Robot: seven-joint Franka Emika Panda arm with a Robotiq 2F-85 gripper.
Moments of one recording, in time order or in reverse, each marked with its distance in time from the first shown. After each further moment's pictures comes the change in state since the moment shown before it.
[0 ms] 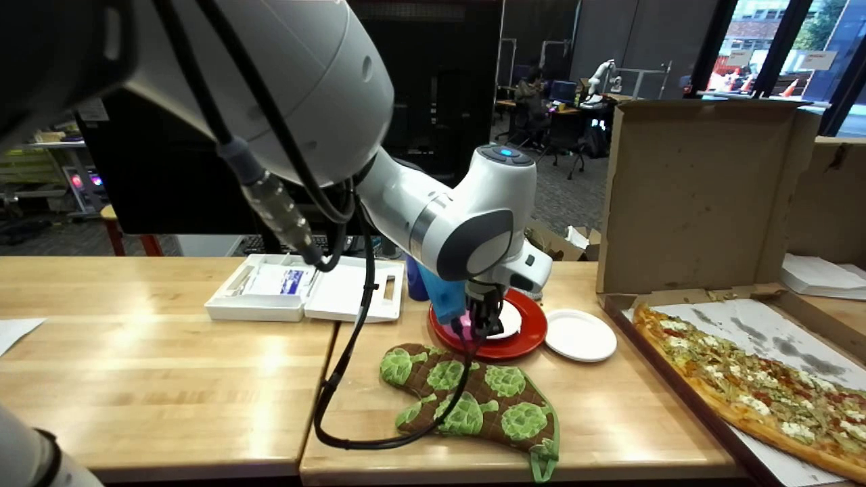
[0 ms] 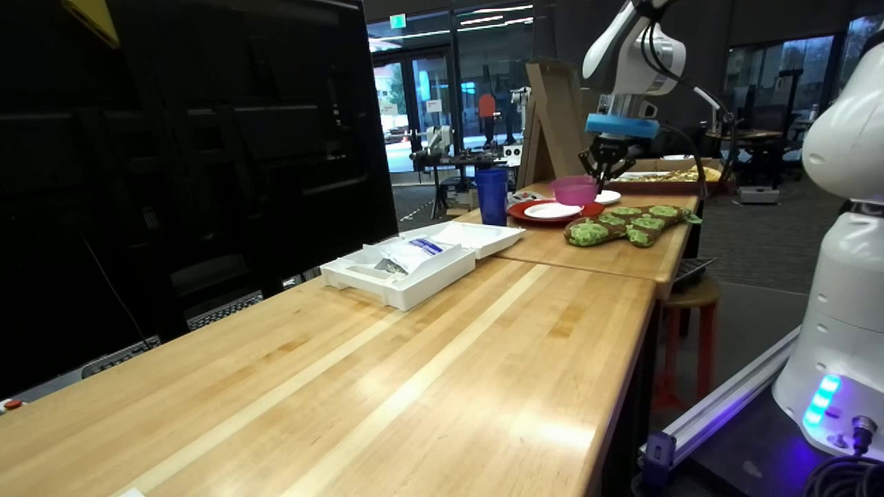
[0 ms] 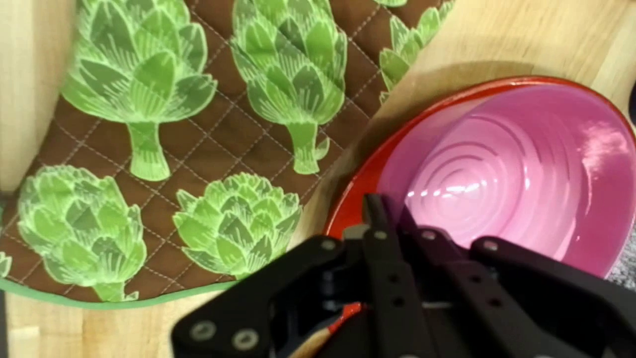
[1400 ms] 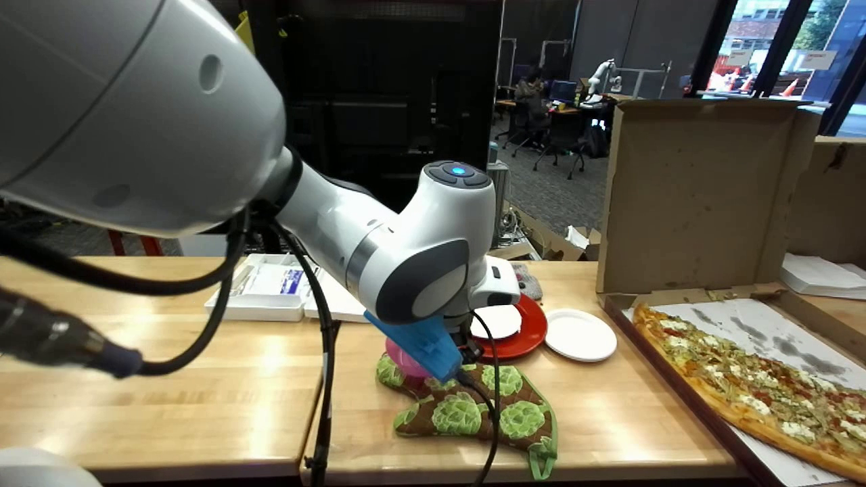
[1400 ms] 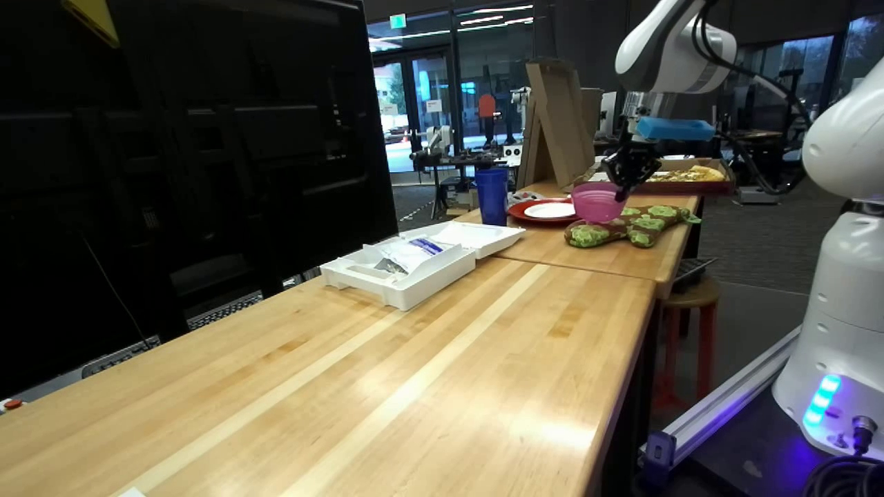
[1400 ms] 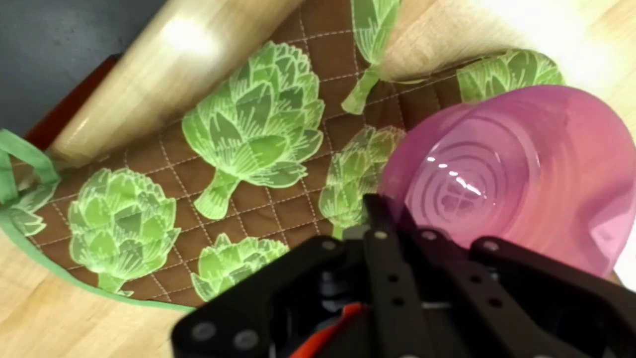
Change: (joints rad) arm -0.003 -0.266 0.000 -0.287 -0.064 0.036 -0.497
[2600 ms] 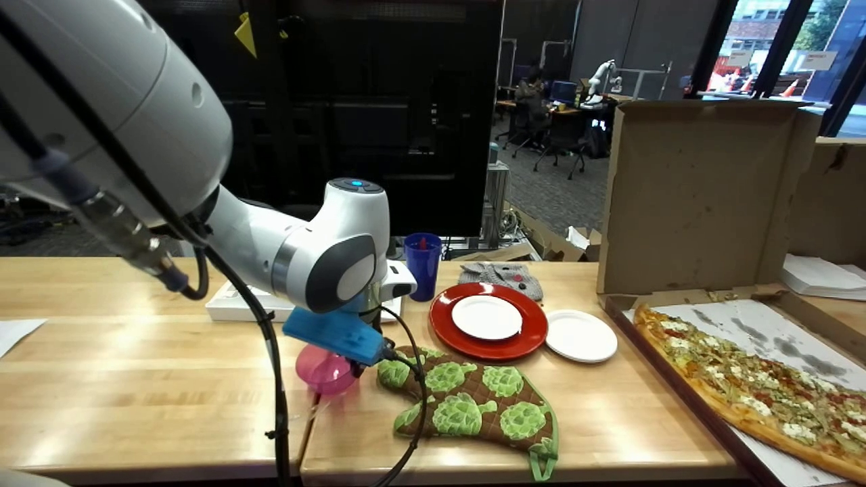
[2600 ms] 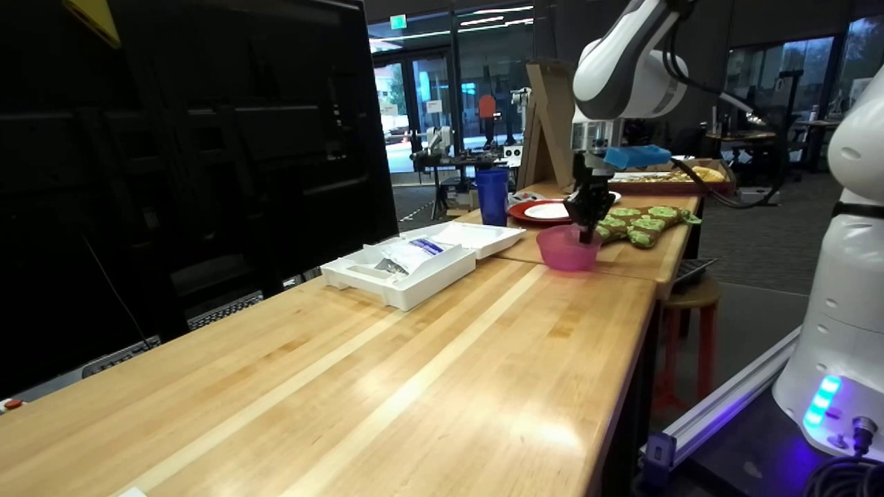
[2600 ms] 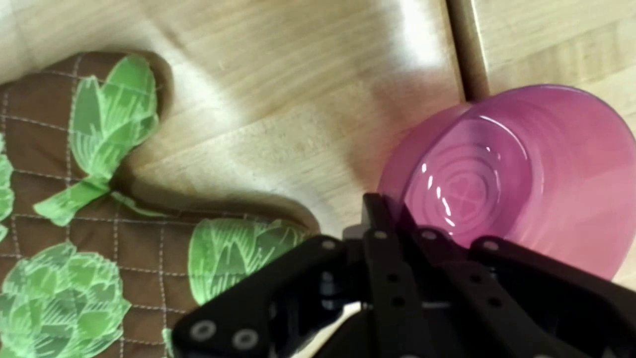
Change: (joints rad) arm 0.206 0.054 0.164 -0.055 0.007 -0.062 -0.057
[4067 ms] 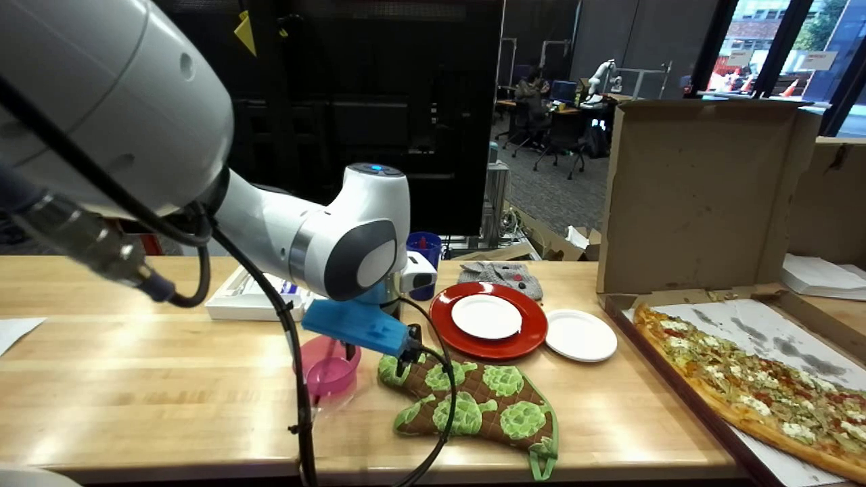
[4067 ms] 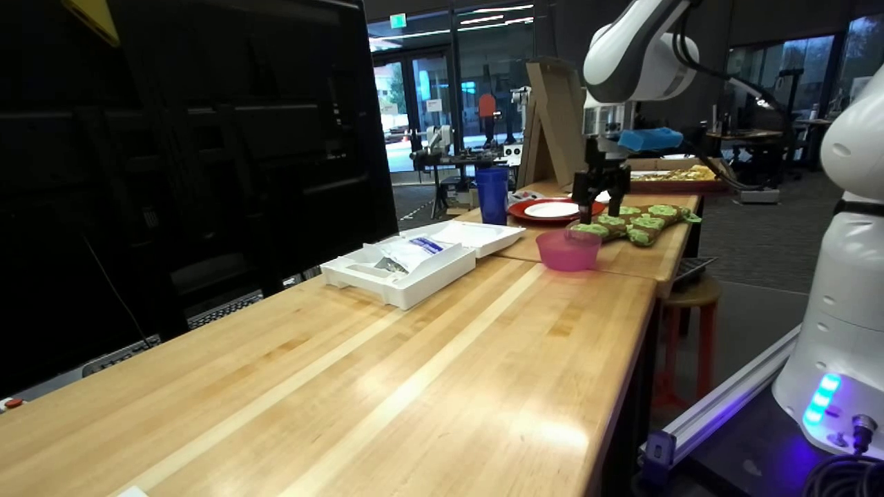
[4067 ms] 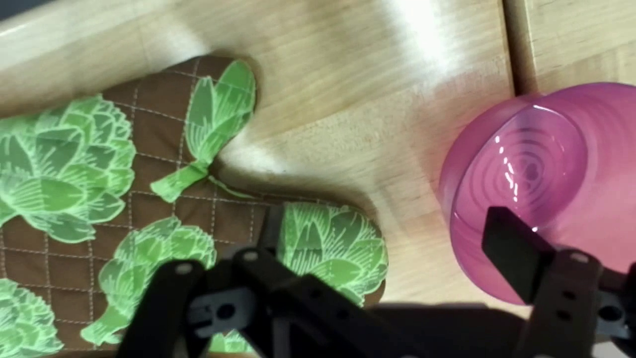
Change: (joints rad) arm -0.053 -0.057 -0.044 0.029 -0.065 -0.090 -0.052
